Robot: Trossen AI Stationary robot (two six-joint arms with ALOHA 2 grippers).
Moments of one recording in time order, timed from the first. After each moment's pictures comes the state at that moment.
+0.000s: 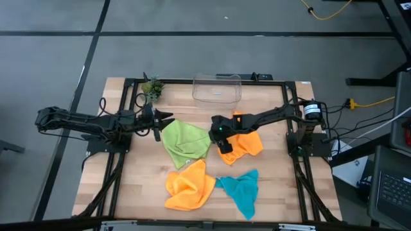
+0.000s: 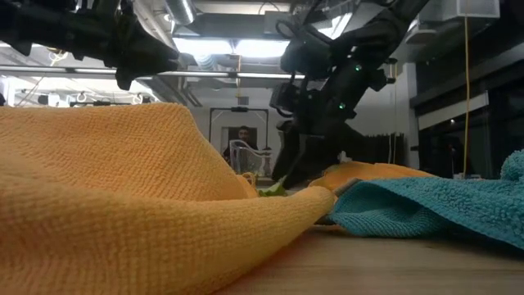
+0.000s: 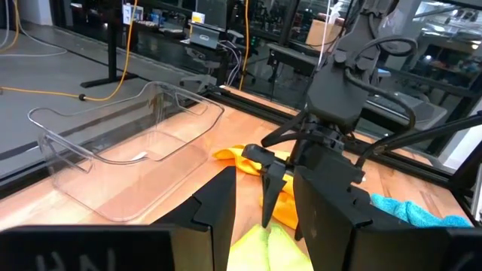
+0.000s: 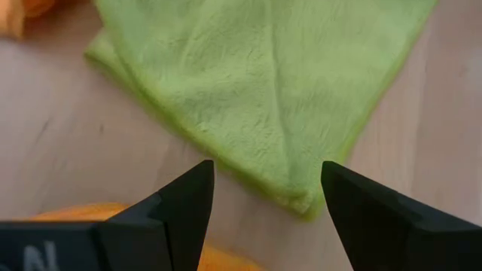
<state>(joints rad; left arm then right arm) 0.00 0.64 0.27 0.27 -0.35 -0.30 -0.05 1.87 1.03 -0.08 -0.04 -0.41</state>
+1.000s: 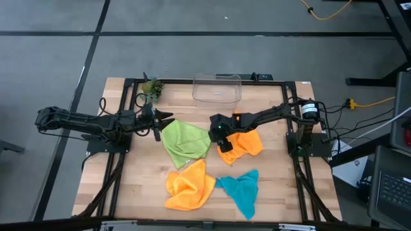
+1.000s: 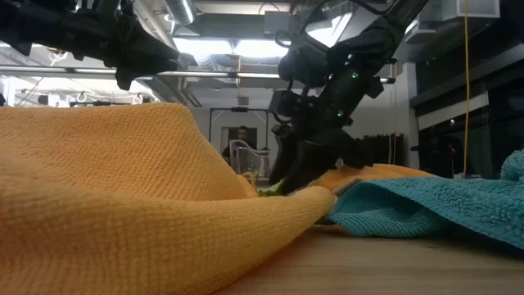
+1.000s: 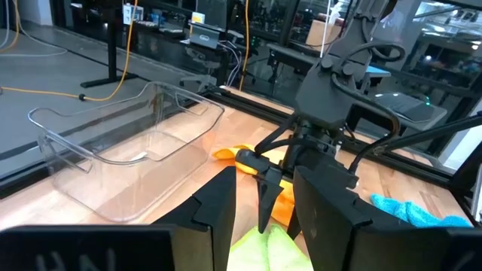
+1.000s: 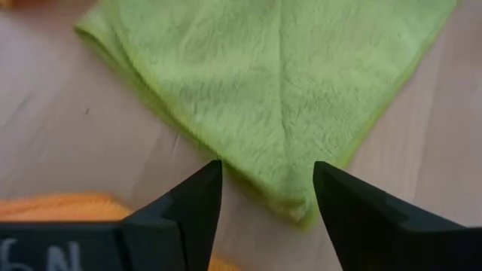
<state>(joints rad) 0.00 0.64 0.27 0.27 -0.35 -0.30 -0.08 1.90 1.03 -0.06 -0.07 -0.51</state>
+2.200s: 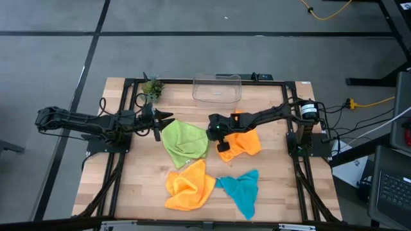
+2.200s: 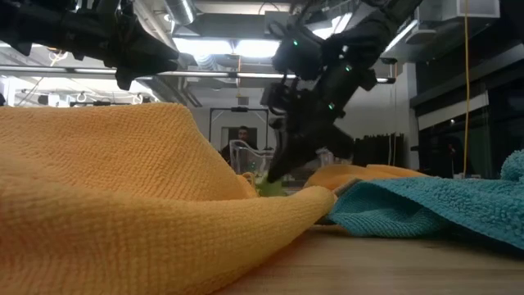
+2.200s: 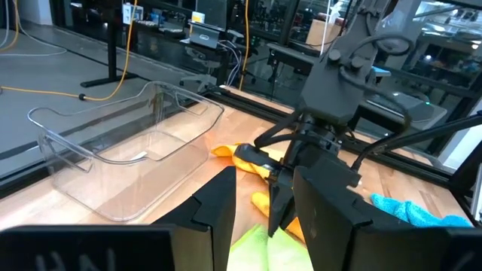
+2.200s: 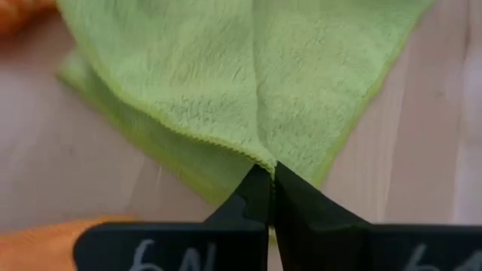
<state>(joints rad) 0.00 0.64 0.27 0.27 -0.35 -0.30 -0.07 1.90 1.10 -0.11 -0.03 -0.43</state>
